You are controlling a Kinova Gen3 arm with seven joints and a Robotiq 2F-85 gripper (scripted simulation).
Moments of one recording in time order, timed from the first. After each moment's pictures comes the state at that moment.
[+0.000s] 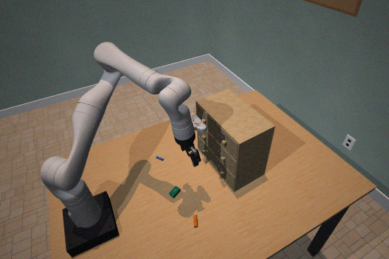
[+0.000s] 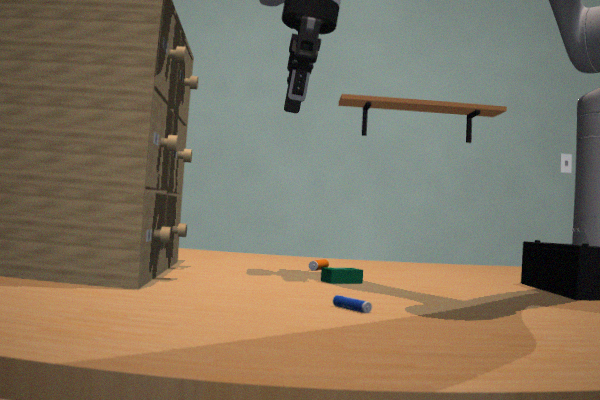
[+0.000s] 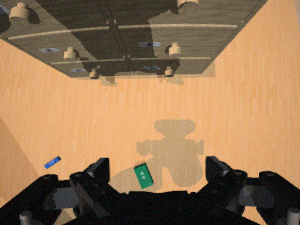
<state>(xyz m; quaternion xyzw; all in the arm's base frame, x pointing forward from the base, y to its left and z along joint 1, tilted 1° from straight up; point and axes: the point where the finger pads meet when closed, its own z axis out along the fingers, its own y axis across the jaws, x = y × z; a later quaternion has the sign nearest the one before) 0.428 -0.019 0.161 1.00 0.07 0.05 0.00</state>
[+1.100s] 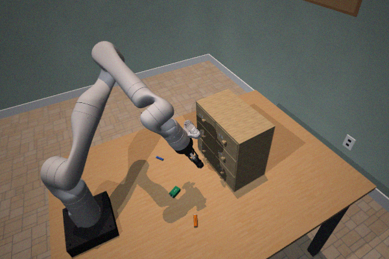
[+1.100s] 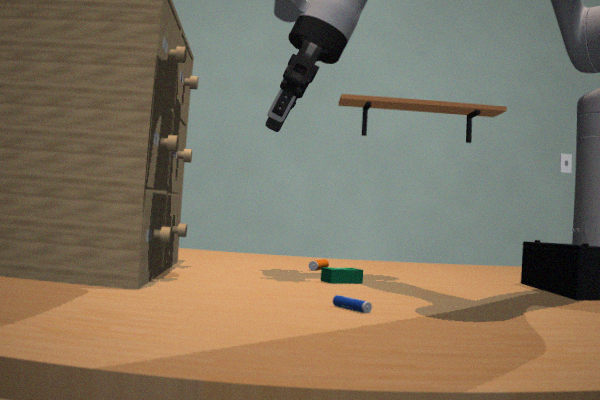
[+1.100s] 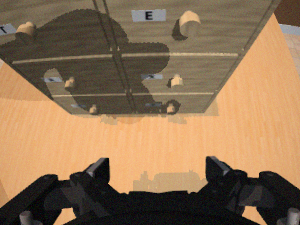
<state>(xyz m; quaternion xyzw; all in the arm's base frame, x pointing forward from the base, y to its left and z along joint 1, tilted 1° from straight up) 0.452 -0.015 0.134 0.98 0.07 0.19 -0.01</state>
